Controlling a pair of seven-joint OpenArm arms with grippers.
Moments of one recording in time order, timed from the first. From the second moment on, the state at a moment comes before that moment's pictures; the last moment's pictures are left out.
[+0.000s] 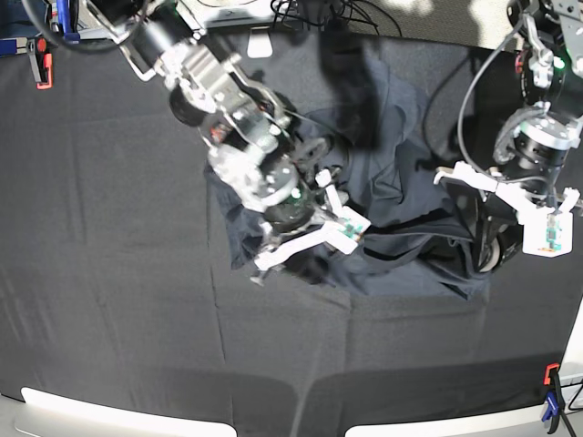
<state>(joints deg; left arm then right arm) 15.2 -13.5 -7.1 133.8 -17.5 -5.4 38.1 8.6 8.4 -37.2 92.6 -28.1 10.3 -26.8</state>
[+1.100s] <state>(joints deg) 31.3 -13.5 -7.0 133.6 -6.6 -14.9 52.3 -6.3 28.4 -27.6 129.4 -12.9 16.9 -54.6</state>
